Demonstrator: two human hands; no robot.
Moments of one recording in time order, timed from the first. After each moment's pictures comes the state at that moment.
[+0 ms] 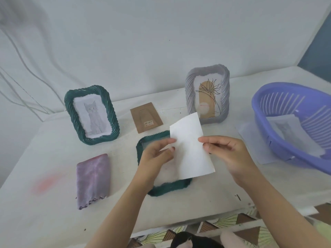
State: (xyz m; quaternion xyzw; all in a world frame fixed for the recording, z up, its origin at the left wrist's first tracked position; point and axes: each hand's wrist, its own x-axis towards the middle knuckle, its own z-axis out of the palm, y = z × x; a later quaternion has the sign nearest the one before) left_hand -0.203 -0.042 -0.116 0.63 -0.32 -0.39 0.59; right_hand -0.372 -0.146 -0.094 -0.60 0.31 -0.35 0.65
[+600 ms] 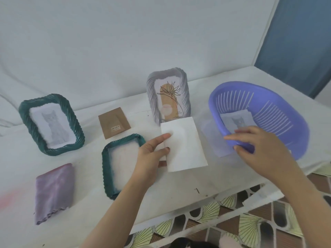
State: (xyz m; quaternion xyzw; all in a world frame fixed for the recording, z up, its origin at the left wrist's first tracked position) left_hand -0.280 -0.097 -0.111 0.57 -0.25 -0.47 0.63; right_hand -0.517 -0.193 -0.076 -0.86 0.44 -0.23 0.15
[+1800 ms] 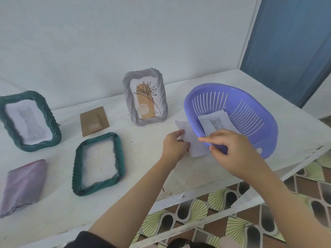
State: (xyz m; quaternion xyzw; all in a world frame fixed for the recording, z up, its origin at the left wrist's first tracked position) left_hand -0.384 -0.195 -0.134 0.71 -0.31 -0.40 0.49; right_hand -0.550 -0.211 -0.082 -0.86 0.35 -0.26 0.27
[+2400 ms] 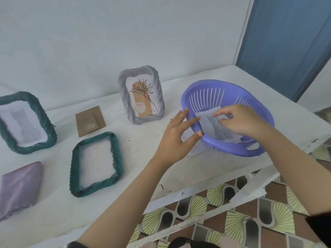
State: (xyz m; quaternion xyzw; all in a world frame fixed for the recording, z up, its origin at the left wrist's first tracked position) left_hand -0.382 -0.179 -0.112 0.62 -0.64 -0.16 0.43; right_hand -0.546 -0.284 -0.061 -0.81 0.52 -0.12 0.26
